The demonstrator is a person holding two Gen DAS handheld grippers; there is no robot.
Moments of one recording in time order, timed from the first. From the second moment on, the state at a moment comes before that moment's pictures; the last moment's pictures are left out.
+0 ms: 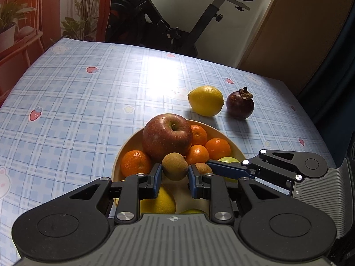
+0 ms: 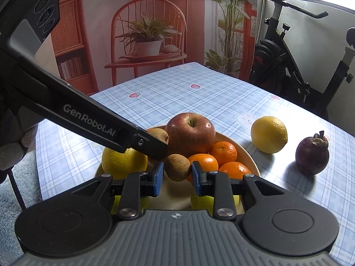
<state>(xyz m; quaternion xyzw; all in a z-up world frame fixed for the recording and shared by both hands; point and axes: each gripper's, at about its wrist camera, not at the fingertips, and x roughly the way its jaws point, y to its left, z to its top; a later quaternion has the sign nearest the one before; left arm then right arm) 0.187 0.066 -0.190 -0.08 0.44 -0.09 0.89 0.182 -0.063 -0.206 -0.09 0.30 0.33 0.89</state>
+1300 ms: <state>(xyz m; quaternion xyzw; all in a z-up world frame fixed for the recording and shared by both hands) 0.244 0.042 -0.143 -0.05 0.35 -0.06 0.93 0.234 -0.142 -0.175 -0.05 0.28 0.21 0.93</state>
